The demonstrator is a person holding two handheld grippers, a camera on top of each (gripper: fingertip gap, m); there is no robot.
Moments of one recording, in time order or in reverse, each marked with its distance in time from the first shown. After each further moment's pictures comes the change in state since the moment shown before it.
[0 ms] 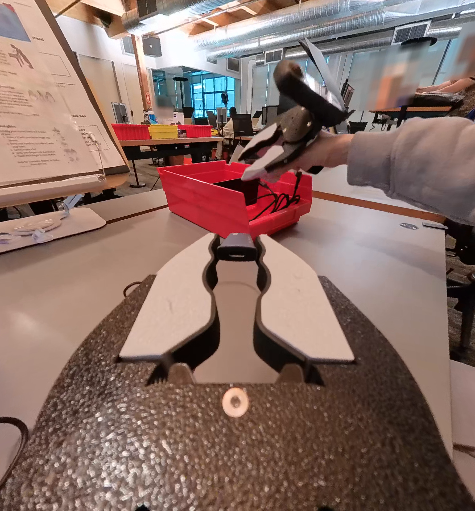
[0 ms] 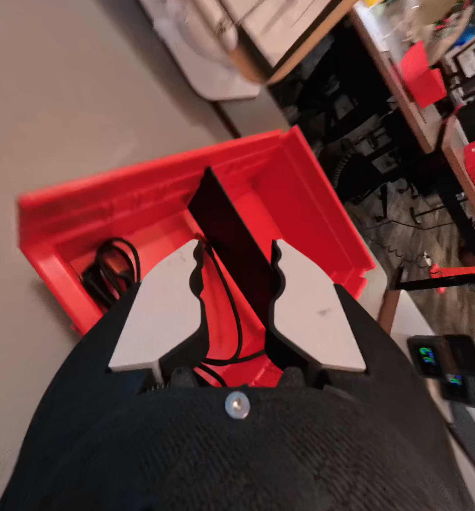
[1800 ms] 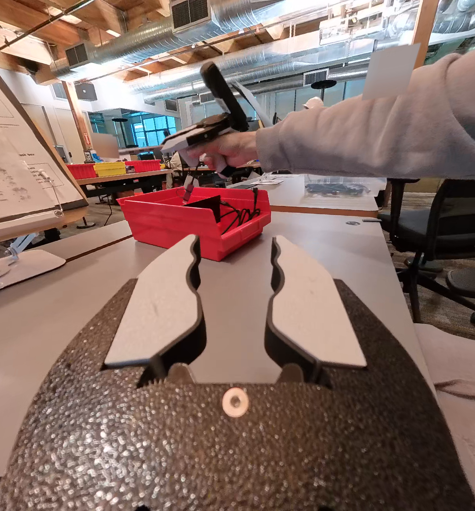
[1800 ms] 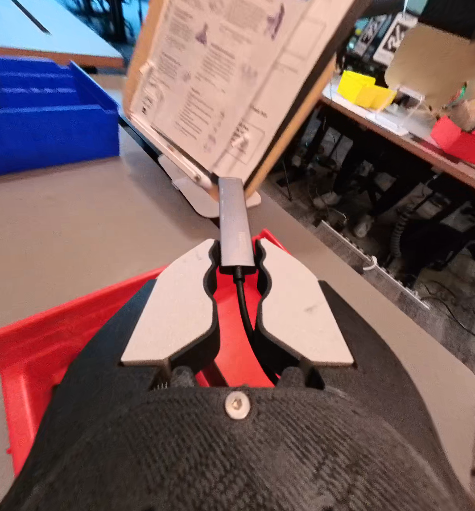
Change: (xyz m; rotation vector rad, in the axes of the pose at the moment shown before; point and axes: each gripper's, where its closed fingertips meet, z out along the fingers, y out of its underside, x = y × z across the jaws) left arm 0.004 -0.004 -0.018 0.111 0.233 0.038; right arm 0.070 -0.067 0.034 0.366 -0.206 0.244
